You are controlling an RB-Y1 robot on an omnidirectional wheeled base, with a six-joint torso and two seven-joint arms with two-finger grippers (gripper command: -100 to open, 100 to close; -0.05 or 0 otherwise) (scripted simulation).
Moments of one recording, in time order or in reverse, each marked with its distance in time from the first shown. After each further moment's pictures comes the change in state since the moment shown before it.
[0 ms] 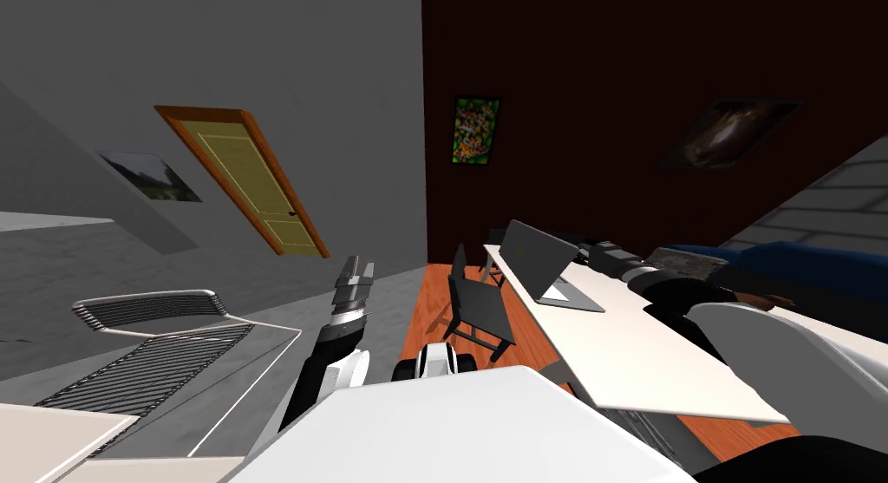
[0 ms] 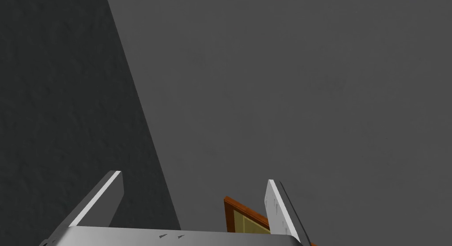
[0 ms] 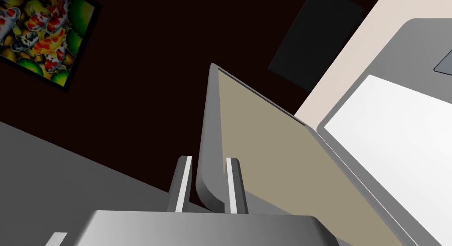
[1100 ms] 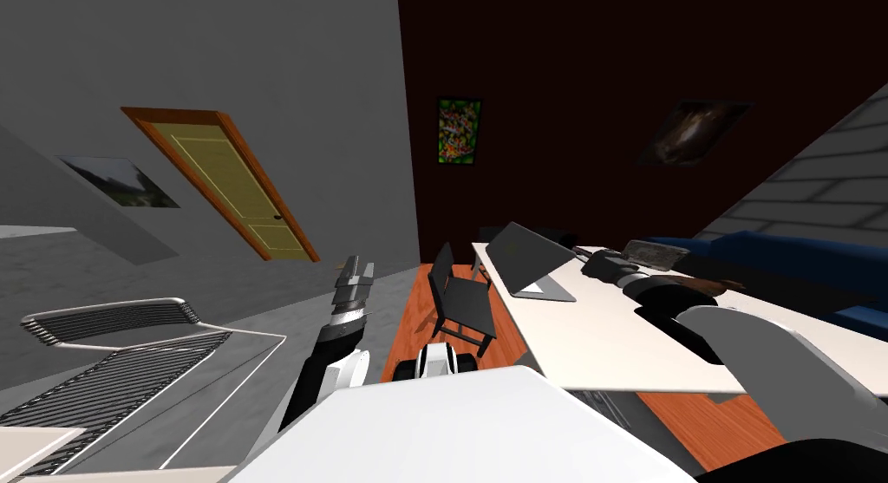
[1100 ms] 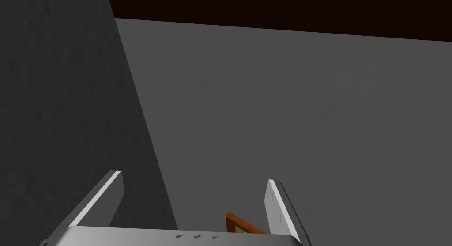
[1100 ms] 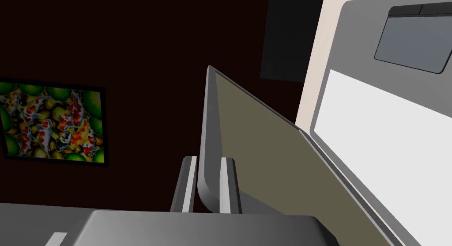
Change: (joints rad) left arm 0.000 0.000 0.000 0.000 0.000 0.000 0.000; right arm -0.037 -0.008 0.042 0.185 -0.190 0.014 -0.145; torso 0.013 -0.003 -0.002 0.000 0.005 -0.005
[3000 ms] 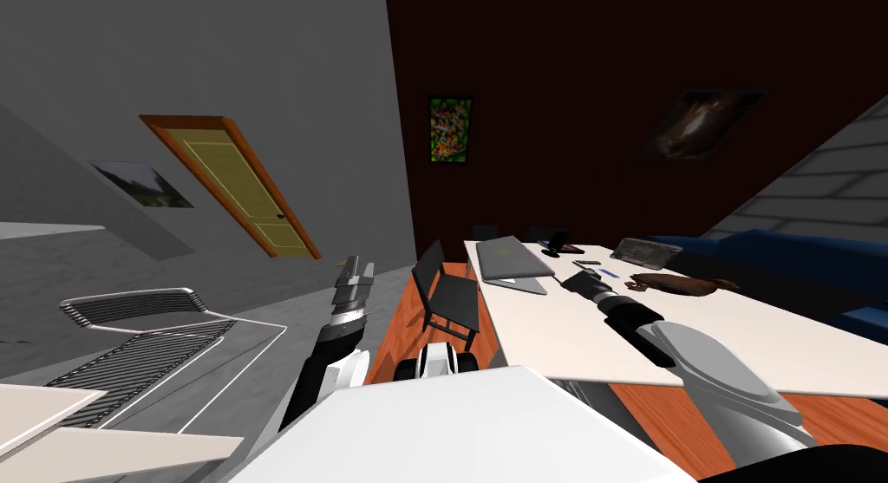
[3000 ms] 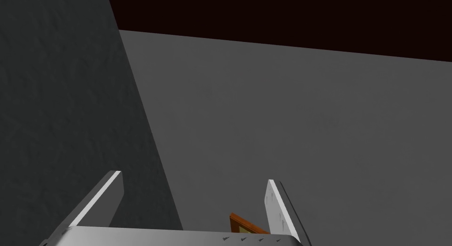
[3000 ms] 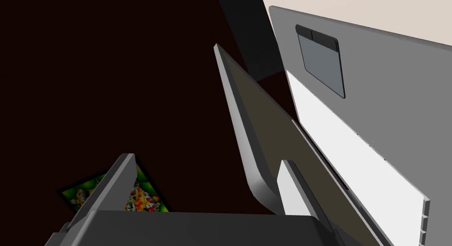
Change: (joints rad) left arm 0.000 0.000 0.000 0.000 0.000 0.000 0.000; right arm -0.054 0.095 0.127 0.238 -0.255 0.039 -0.061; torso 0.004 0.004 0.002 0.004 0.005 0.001
